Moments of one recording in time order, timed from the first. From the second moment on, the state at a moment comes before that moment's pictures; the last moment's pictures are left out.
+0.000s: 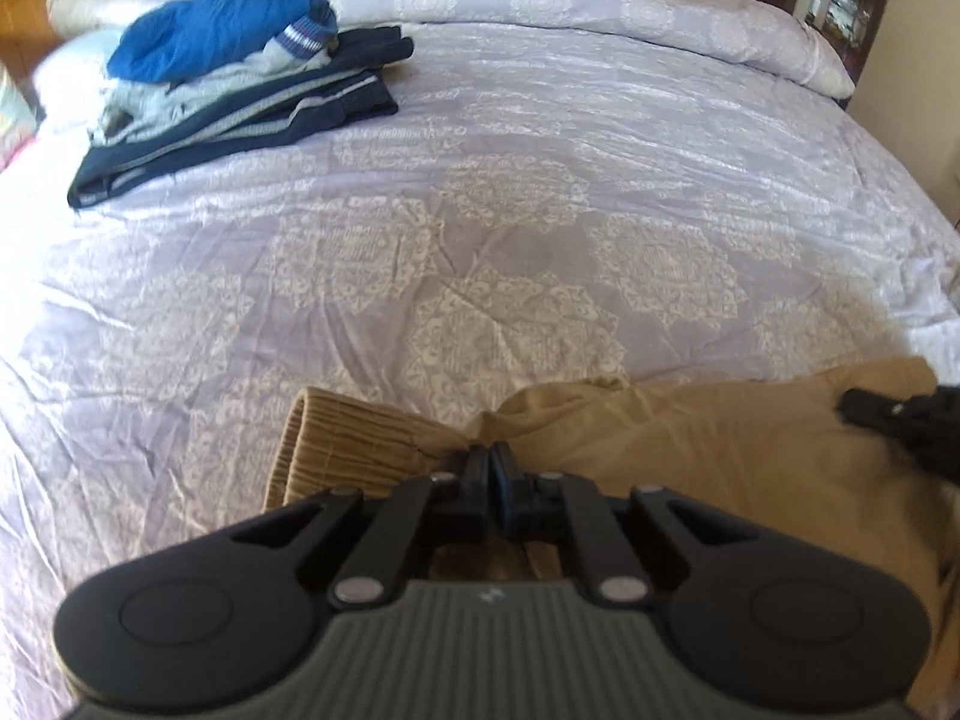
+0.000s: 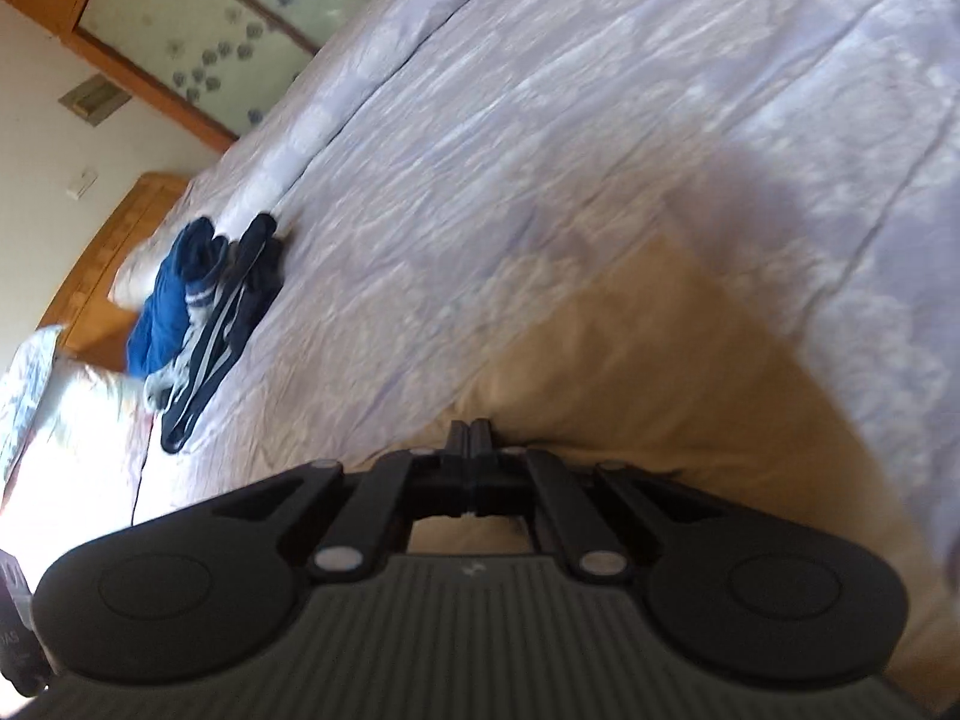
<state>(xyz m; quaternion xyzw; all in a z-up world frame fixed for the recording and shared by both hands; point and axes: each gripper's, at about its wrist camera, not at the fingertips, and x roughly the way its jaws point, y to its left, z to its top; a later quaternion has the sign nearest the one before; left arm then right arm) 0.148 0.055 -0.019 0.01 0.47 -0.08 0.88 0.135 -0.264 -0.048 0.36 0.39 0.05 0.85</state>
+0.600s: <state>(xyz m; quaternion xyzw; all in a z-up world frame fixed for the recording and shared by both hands) 0.066 0.073 0.015 0.01 0.44 -0.09 0.89 -0.018 -0.169 0.019 0.09 0.35 0.15 0.92</state>
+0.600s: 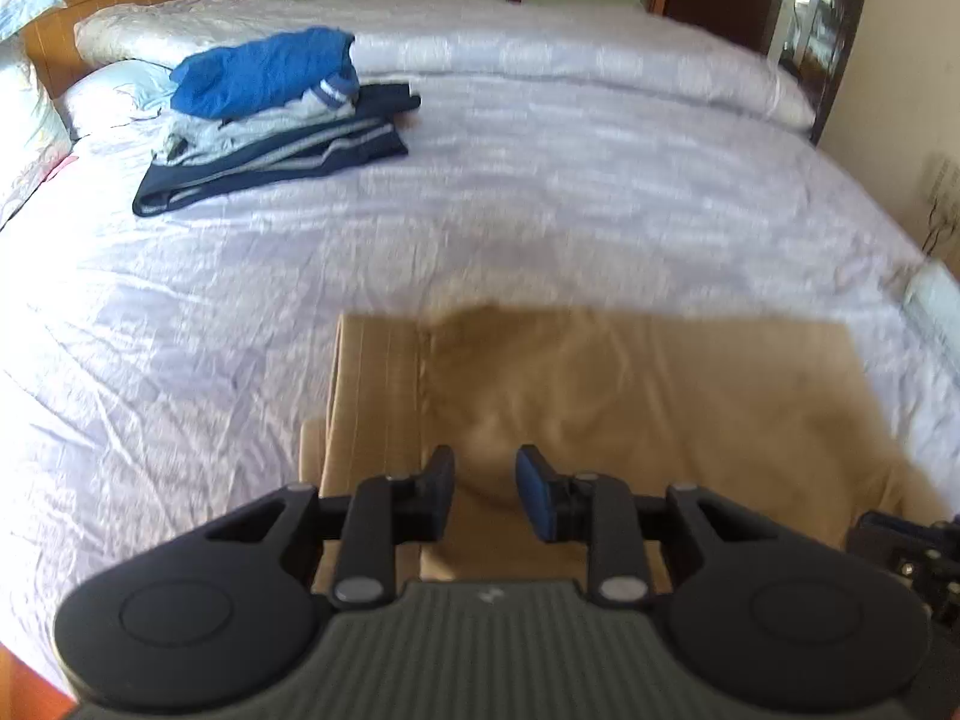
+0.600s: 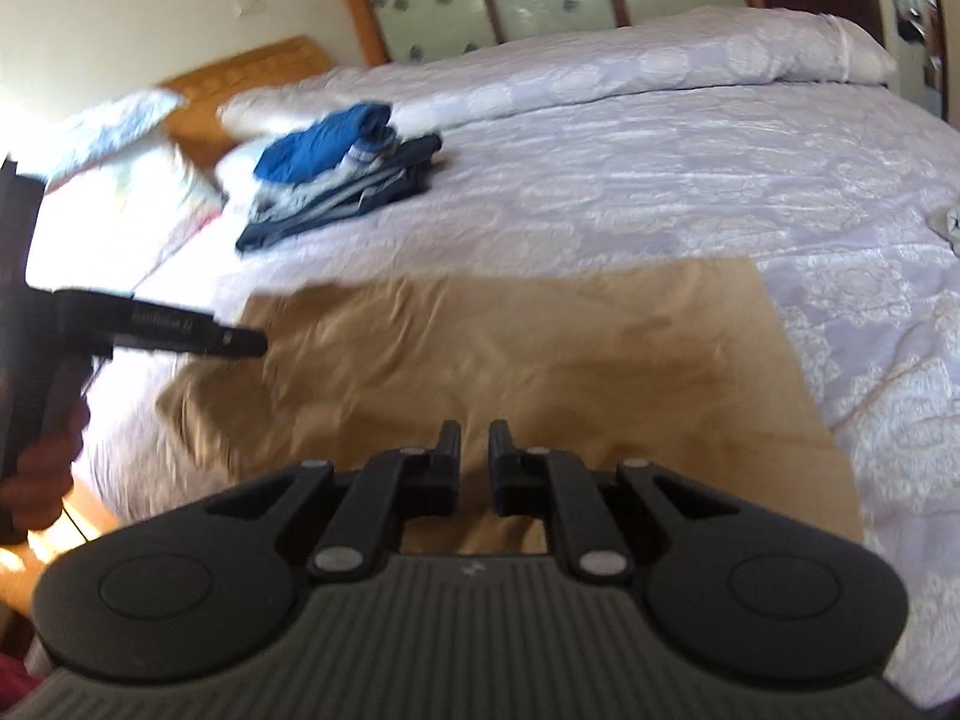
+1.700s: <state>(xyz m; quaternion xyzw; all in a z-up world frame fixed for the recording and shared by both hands) 0.063 0.057 -0.012 0.07 0.44 -0.07 0.89 -0.030 -0.244 -0.001 0.34 0.37 0.10 0.86</state>
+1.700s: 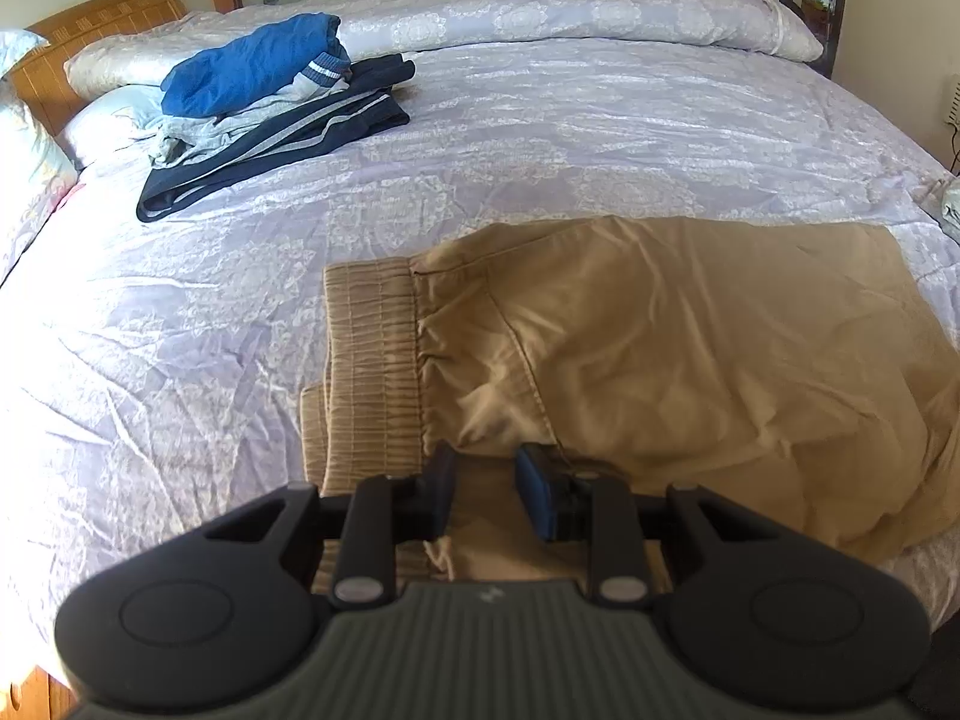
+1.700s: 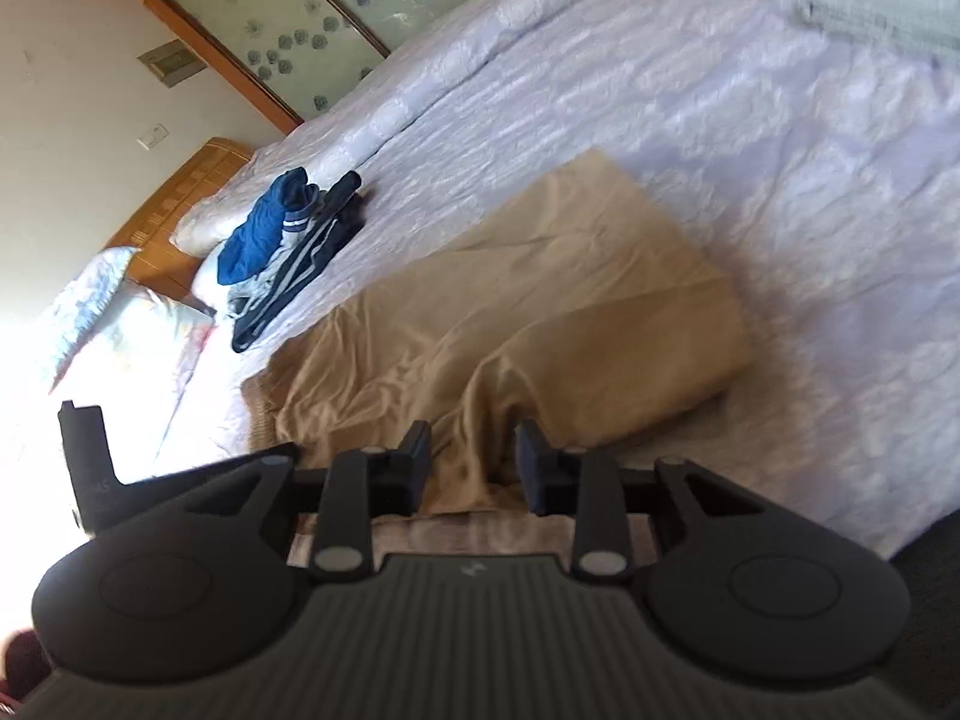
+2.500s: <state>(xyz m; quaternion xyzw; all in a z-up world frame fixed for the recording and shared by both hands) 0.061 0.055 -0.001 0.08 0.45 -0.08 0.88 -0.032 -0.273 -0.026 0.44 0.42 0.04 0.79</state>
